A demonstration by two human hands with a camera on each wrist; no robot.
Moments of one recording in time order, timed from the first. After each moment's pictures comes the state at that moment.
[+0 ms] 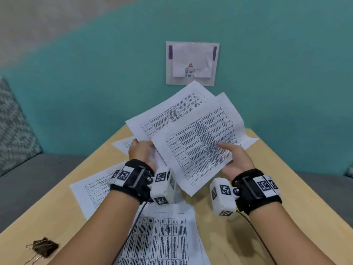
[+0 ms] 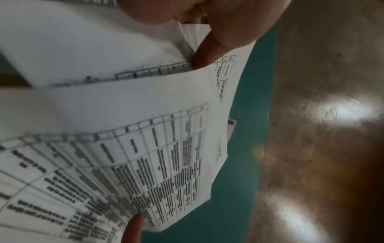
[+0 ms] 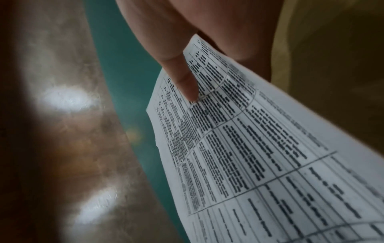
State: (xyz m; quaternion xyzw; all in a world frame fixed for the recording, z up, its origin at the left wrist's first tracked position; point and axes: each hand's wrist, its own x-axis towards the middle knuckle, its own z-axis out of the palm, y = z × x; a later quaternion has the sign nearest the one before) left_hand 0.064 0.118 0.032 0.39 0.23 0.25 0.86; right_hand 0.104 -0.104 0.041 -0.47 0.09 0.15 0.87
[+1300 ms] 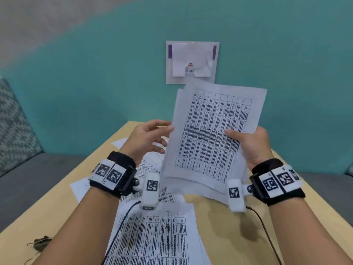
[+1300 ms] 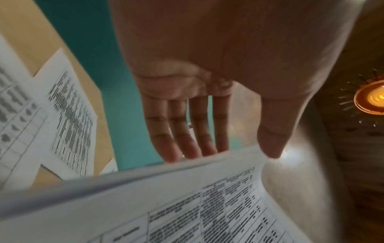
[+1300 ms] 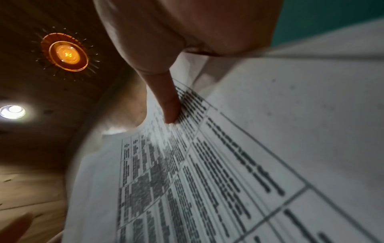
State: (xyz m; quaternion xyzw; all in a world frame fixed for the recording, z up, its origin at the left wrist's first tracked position) left_hand 0.045 0.139 0.059 0.68 -0.04 0.14 0.72; right_hand 0.135 -0.135 0.052 -0.64 -0.11 -0.11 0.75
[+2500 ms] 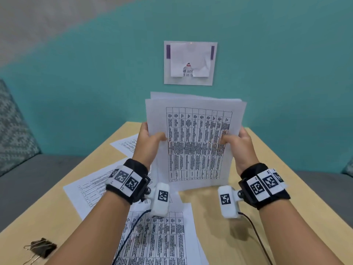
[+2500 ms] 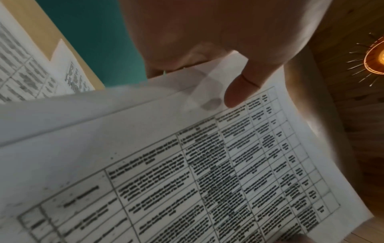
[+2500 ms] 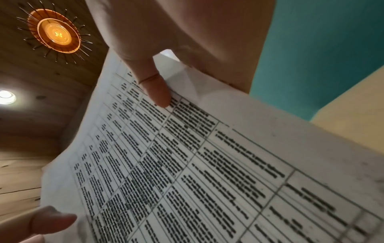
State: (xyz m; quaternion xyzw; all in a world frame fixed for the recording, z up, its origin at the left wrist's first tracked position) left_hand 0.056 0.110 0.044 0.66 0.06 0.27 0.70; right_hand 0.118 -0.114 0.047 -0.68 -0.11 -0.08 0.72
